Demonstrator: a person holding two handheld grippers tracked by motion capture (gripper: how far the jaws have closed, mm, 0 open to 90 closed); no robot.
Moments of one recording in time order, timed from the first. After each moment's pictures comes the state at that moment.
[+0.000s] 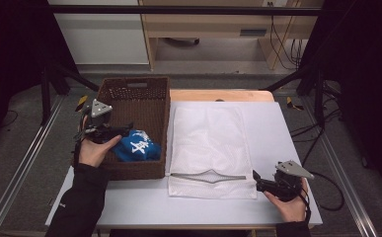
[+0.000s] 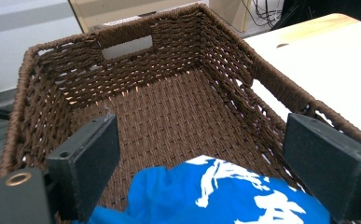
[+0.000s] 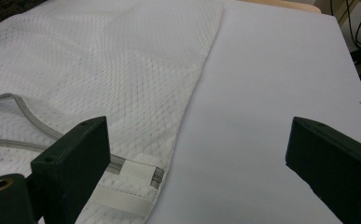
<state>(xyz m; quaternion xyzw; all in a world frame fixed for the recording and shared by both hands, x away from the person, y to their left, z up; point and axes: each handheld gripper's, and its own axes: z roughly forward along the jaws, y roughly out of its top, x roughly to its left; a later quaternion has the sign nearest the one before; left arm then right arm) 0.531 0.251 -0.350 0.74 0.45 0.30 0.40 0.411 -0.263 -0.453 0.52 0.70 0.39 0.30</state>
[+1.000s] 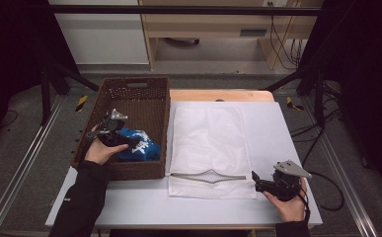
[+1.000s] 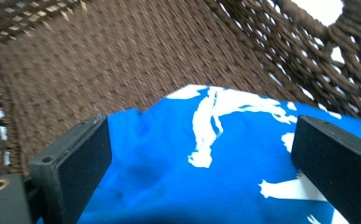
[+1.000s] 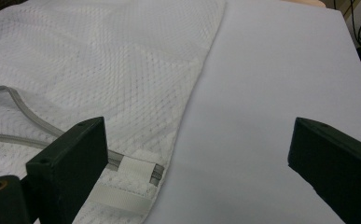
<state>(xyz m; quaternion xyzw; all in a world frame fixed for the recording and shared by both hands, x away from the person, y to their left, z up) 0.561 0.243 -0.407 0.83 0.43 0.20 0.29 0.414 -0.262 -0.457 0.51 0.71 0.38 0.30</state>
